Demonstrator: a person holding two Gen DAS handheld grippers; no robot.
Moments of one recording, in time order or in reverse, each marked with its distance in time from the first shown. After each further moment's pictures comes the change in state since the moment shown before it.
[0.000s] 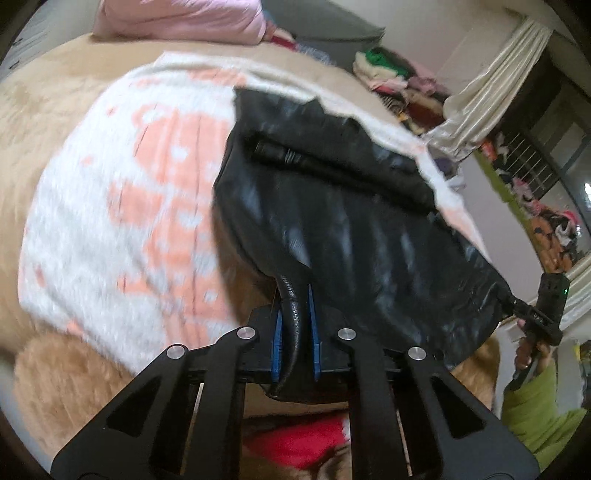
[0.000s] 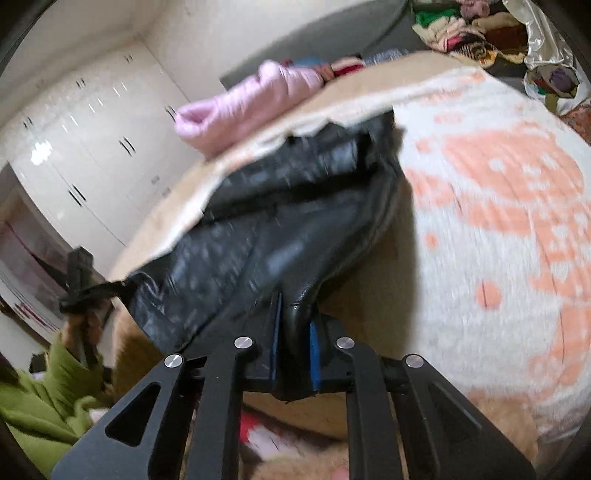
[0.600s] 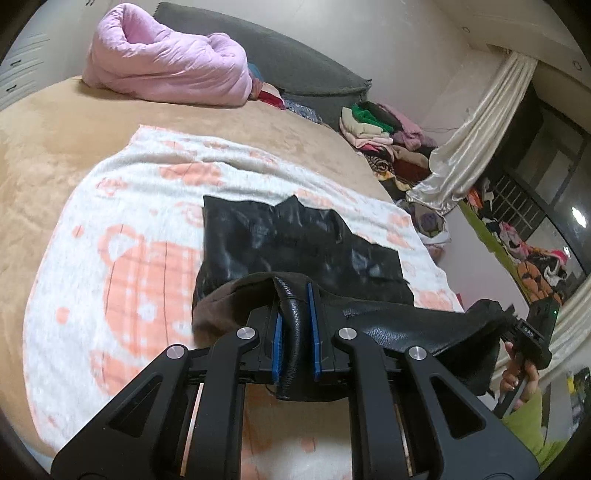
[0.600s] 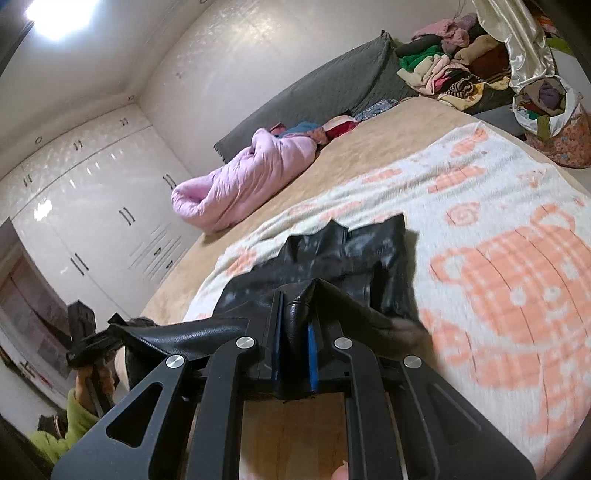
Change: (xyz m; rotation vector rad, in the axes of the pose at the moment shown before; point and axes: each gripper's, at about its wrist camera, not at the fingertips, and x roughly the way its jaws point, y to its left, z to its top) left arm 0.006 -0.023 0.127 -0.009 -0.194 -0.043; right arm 0.018 -0.007 0.134 0.092 -0.230 0.005
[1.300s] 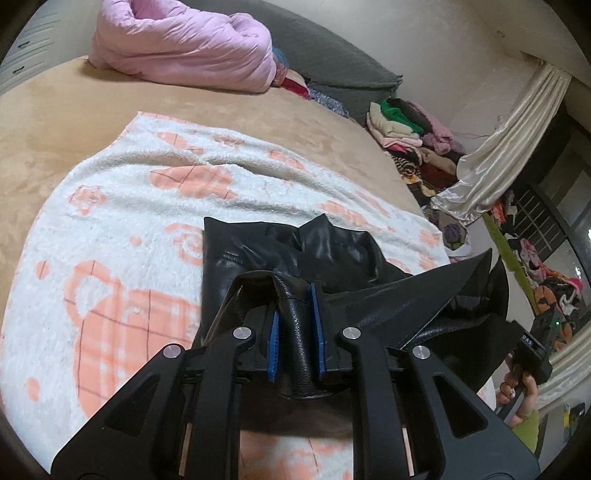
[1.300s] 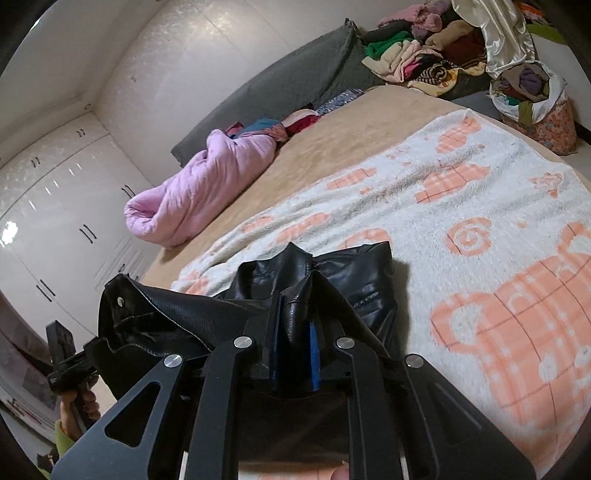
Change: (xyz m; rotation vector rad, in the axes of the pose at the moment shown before) left arm 0.095 0.032 0.064 -0.080 0.056 0.060; right arm 0.116 -0.042 0.057 0.070 0.025 -0.137
